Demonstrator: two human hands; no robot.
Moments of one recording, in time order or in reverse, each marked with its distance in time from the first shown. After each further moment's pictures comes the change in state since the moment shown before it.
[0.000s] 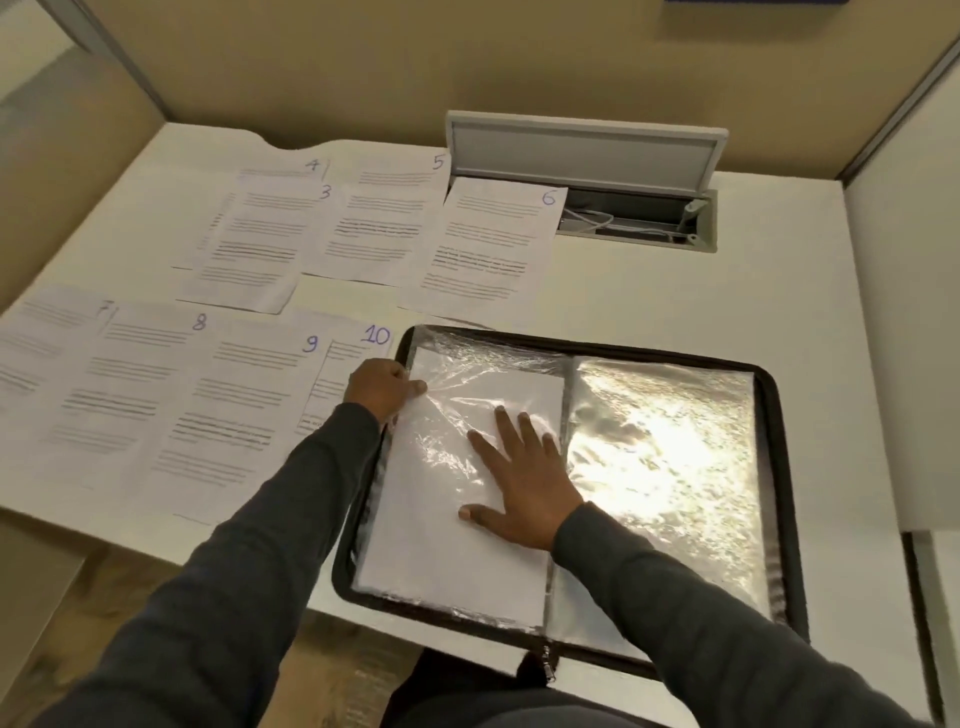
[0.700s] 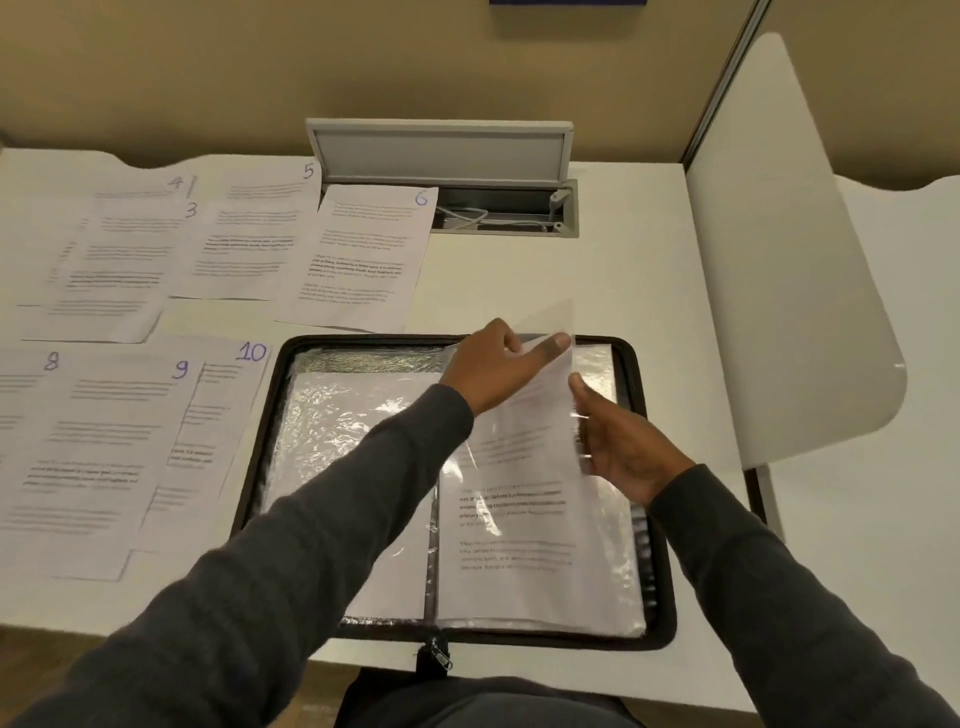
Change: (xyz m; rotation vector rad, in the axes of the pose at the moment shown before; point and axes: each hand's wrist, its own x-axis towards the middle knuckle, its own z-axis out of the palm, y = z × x) left_hand -0.116 0.179 0.155 -0.024 -0.278 0.462; right_hand -0.128 0.157 -0.079 1.620 0.107 0.402
